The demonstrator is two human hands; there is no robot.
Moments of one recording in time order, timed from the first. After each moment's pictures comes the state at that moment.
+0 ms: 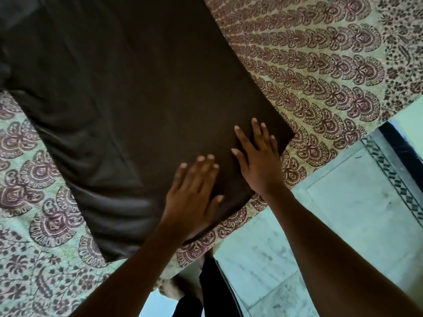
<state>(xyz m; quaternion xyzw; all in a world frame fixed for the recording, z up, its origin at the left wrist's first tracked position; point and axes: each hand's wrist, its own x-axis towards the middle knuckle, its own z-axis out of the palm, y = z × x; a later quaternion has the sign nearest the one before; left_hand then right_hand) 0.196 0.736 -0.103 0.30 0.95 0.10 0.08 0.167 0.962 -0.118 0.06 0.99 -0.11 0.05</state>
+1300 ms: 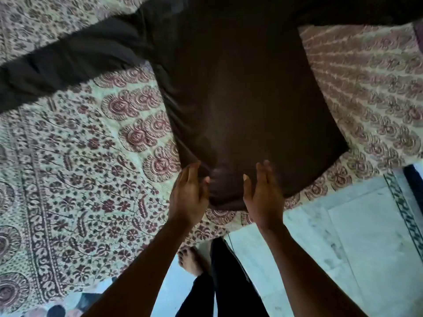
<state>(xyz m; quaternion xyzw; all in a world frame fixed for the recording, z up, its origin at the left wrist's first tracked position) 0.263 0.550 -0.041 -0.05 0.92 0.38 0.06 0.263 0.750 -0.049 0.10 0.98 -0.17 0.02</state>
